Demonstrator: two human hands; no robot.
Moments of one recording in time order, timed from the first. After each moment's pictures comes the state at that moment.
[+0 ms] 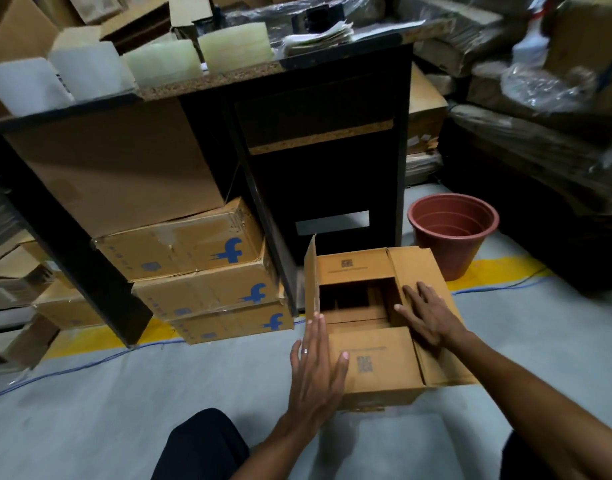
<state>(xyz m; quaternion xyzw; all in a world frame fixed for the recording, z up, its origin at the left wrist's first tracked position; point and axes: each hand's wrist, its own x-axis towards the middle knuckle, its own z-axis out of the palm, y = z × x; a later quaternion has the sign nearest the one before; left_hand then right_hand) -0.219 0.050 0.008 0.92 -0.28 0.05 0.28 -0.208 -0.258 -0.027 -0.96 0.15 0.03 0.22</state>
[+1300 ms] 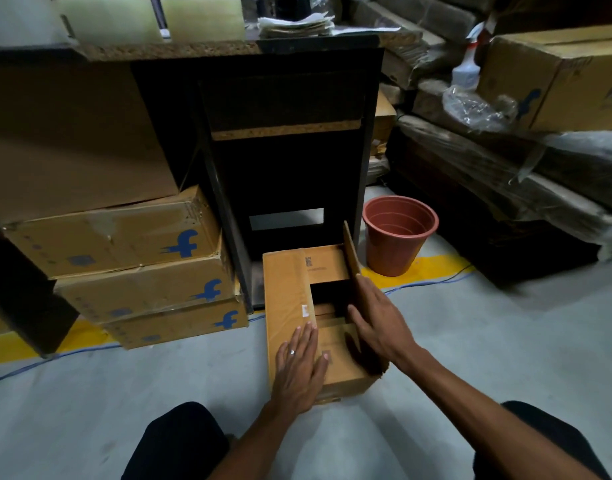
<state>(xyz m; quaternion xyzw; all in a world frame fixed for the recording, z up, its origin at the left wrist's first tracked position) -0.196 0.025 -0.059 0.91 -0.34 -0.04 0.22 -0.247 -0.180 0.023 -0.95 0.13 -0.18 0.24</state>
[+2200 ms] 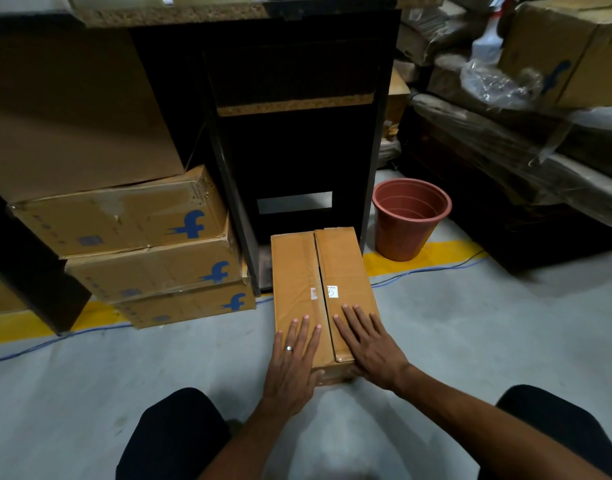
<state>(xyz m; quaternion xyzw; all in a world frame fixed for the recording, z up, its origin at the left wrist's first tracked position) -0.203 0.061 -0.077 0.92 -0.39 0.01 0.02 -0.271 -0.157 -0.063 -1.00 -0.03 0.05 -0.04</state>
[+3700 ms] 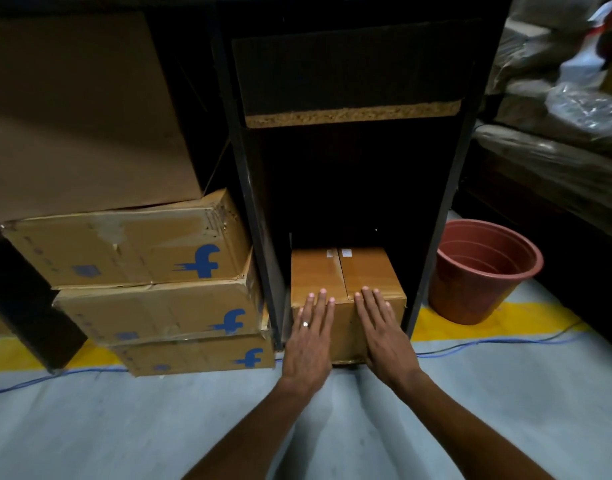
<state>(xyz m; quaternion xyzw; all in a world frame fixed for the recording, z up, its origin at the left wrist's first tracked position) -0.011 -0.020 -0.077 0.94 -0.31 0.13 -0.01 -0.075 -0.187 -0.068 -1.00 0.05 -0.08 0.03</state>
